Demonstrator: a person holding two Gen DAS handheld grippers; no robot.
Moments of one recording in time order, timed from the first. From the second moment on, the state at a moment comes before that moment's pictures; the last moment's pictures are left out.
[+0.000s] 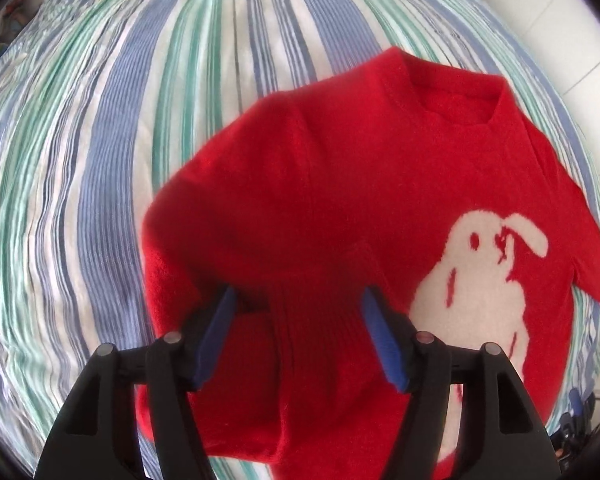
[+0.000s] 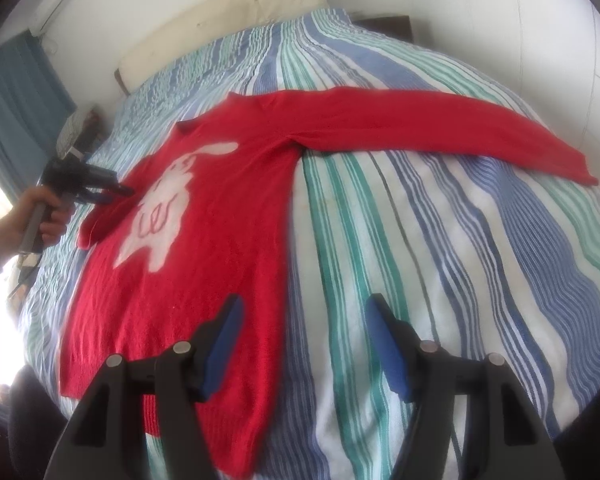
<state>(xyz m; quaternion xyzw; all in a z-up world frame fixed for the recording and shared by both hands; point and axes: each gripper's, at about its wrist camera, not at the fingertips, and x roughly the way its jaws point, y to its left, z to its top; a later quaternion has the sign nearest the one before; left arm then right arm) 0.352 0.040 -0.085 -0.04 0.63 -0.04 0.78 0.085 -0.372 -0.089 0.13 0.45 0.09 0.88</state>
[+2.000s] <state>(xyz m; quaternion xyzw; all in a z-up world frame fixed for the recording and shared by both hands) 0.116 0.356 -0.130 -0.35 0.44 0.33 0.76 0.087 -0.354 -0.097 0.07 0.45 0.08 0.89</state>
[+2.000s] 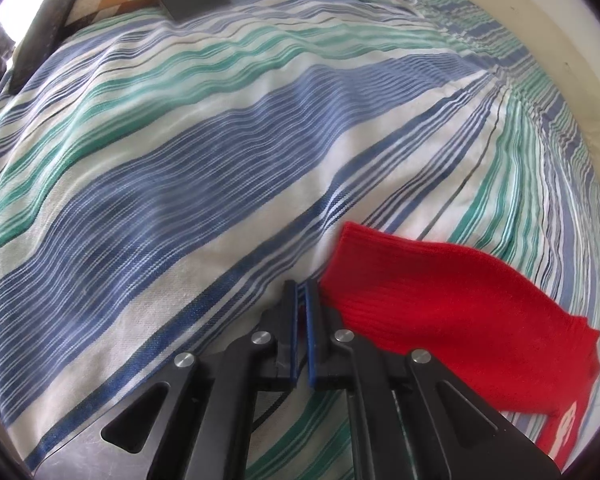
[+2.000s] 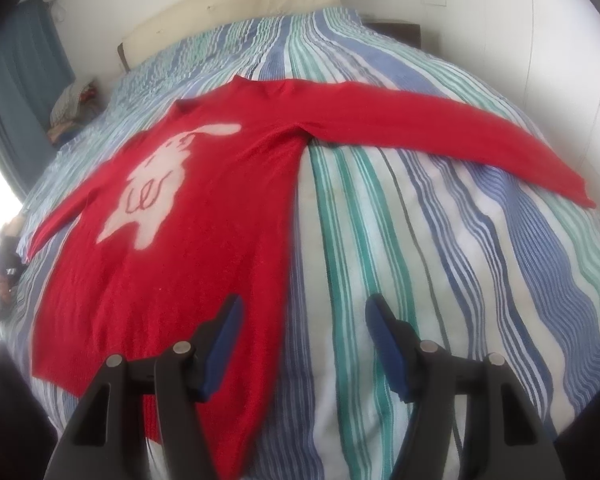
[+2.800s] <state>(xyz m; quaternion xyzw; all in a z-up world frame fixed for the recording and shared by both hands) 0.162 0.159 -0.117 -0.13 0.49 0.04 0.86 0.079 -0.359 -0.086 0.06 0.43 0.06 0.90</state>
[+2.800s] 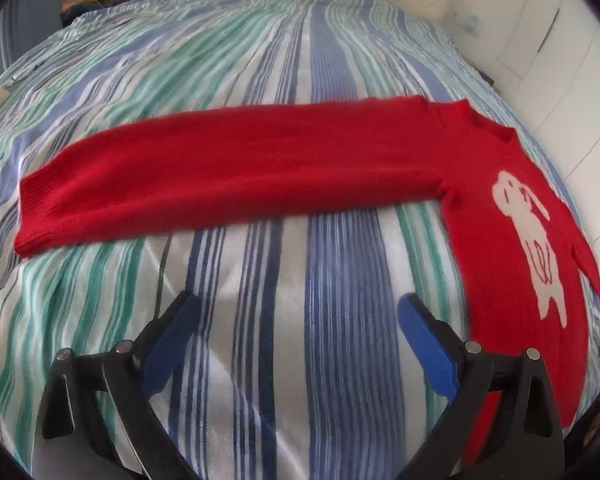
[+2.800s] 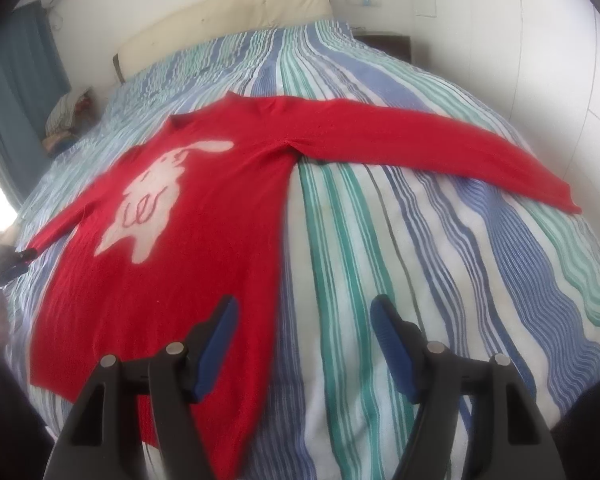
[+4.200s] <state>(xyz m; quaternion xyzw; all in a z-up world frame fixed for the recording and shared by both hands) 0.149 0.139 -0.131 -0.04 0.46 0.06 0.89 0.082 -0.364 -0.086 0.08 0.43 0.05 0.90</state>
